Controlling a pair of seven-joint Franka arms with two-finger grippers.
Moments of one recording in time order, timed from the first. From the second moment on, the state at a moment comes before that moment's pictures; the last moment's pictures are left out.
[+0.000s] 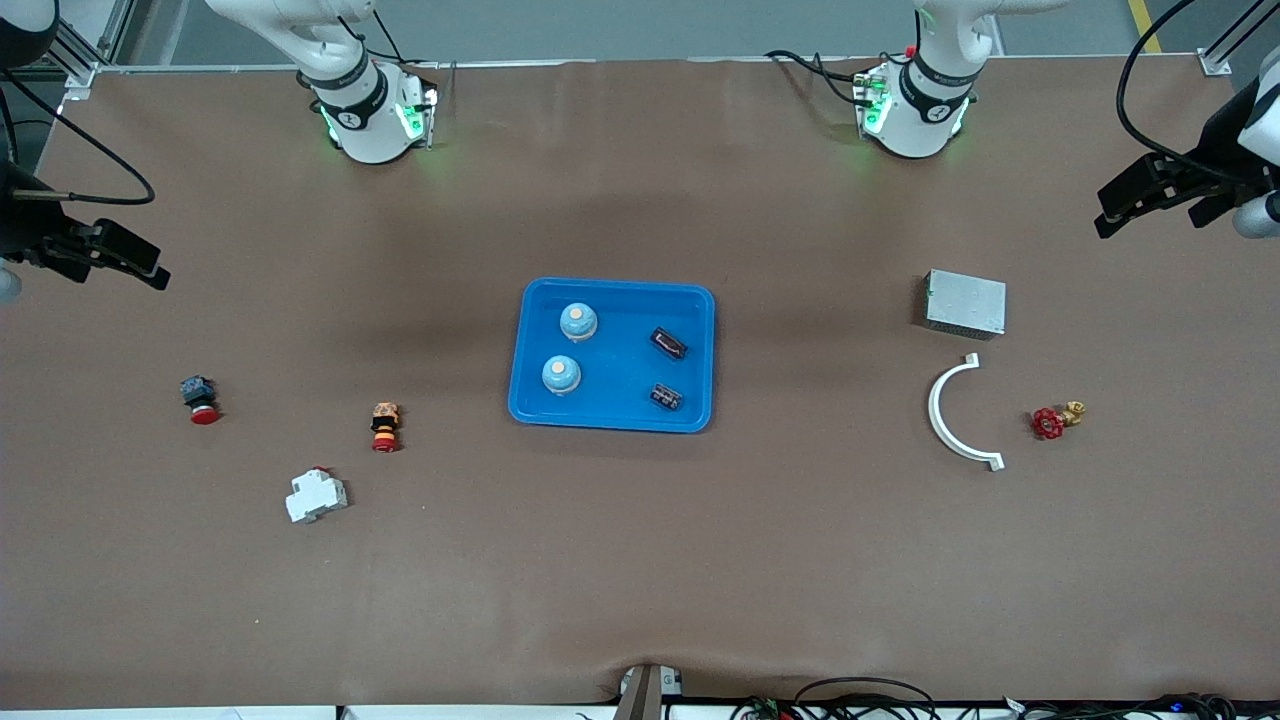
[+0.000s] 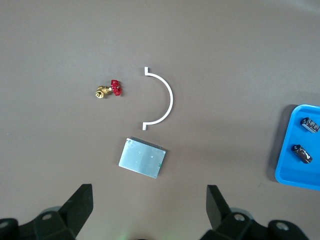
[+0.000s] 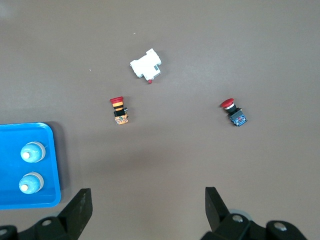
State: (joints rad) left arm 0.00 -0.08 -0.07 -1.57 0.01 1.50 -0.17; right arm -0.05 -0.07 -0.01 -1.71 0.03 1.66 0.06
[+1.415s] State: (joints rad) left arm -0.18 0.24 -0.15 -1.49 0.00 1.62 -0.49; right arm 0.03 -0.06 0.00 -1.71 0.09 1.62 0.17
